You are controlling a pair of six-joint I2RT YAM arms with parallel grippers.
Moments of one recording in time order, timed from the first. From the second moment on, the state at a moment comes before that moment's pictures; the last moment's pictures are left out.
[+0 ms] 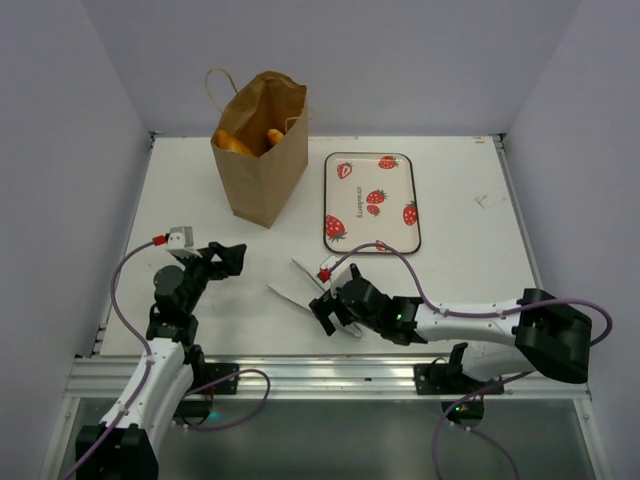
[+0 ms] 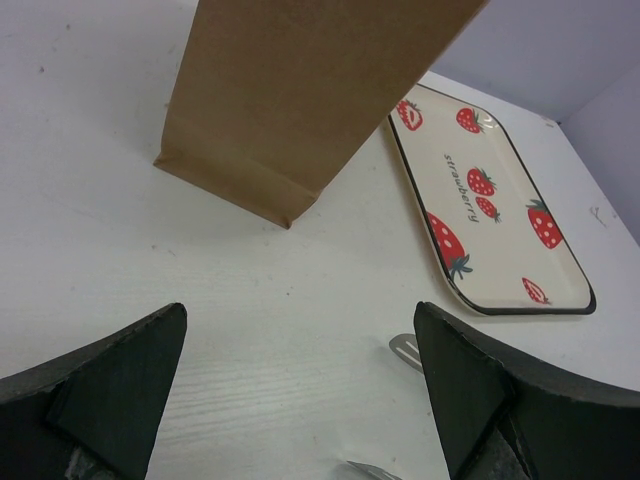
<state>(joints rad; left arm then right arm) -0.04 0.60 0.11 0.37 0.22 -0.45 1.17 1.29 0.55 0.12 0.29 0.24</state>
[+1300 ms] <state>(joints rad) -0.04 0.60 0.12 0.37 0.22 -0.45 1.22 1.55 0.66 0.11 0.49 0.52</state>
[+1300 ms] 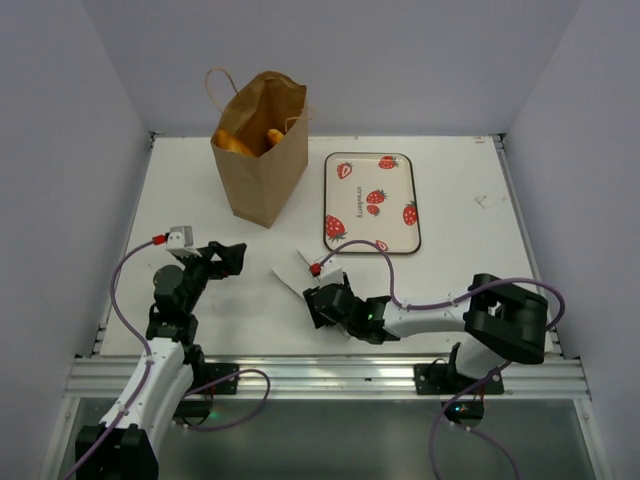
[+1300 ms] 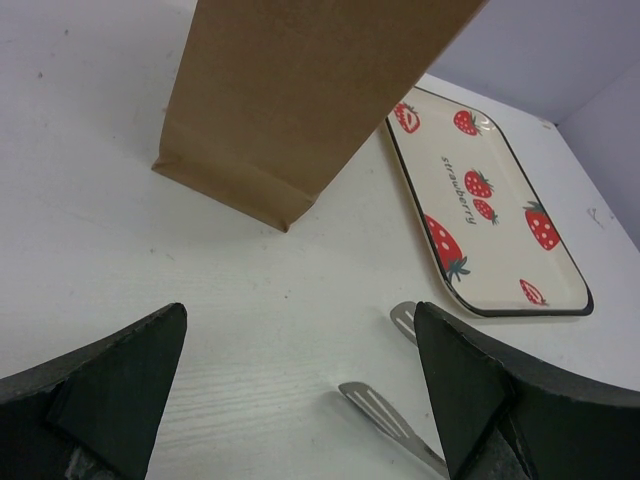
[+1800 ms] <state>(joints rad) -0.04 0.60 0.12 0.37 0.23 -0.45 1.22 1.61 0.74 0.01 0.59 0.69</state>
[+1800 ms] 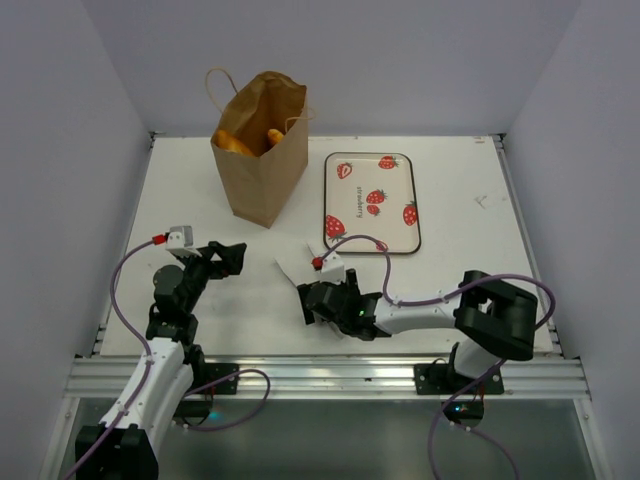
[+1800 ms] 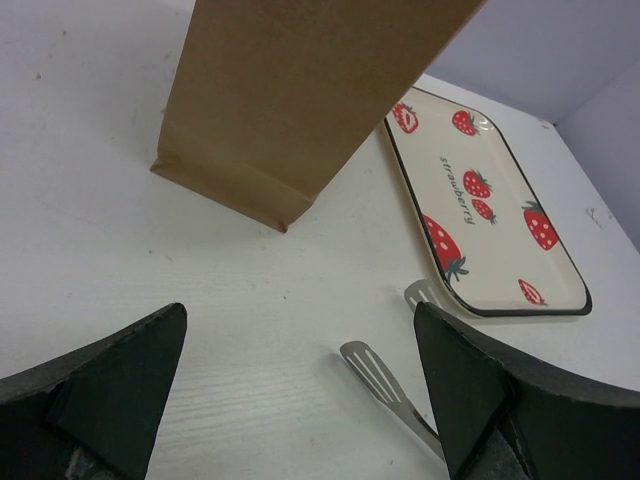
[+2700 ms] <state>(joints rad) -0.04 0.59 0.12 0.37 0.25 -0.45 1.22 1.34 0.59 0.15 0.57 0.45</state>
